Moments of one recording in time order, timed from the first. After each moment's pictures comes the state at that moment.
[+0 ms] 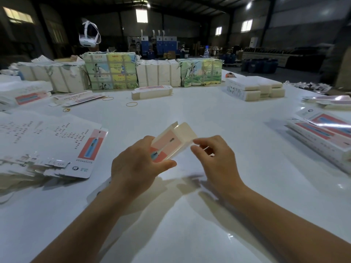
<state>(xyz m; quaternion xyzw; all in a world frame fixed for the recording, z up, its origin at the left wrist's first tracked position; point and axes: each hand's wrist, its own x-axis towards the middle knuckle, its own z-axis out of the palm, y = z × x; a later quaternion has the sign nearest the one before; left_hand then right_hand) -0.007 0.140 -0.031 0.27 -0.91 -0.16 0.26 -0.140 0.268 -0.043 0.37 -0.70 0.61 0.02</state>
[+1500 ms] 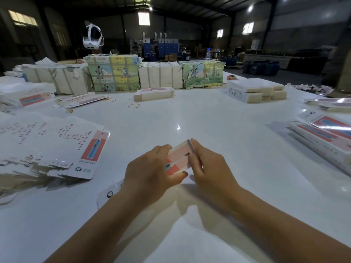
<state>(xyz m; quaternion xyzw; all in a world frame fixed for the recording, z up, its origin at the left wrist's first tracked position) -0.014 0.157 -0.038 0.22 -0.93 -0.08 0.27 -0.130 0.269 -0.045 0.52 -0.76 0.38 0.07</state>
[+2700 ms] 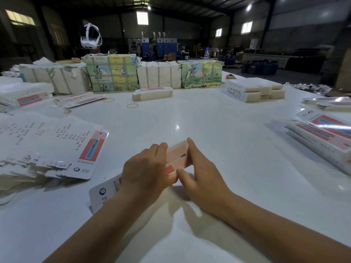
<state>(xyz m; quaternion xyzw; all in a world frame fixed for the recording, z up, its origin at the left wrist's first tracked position) -0.011 0.162 -0.032 0.21 -0.93 0.04 0.29 -0.113 0.270 -0.051 0.52 -0.73 0.44 -0.03</state>
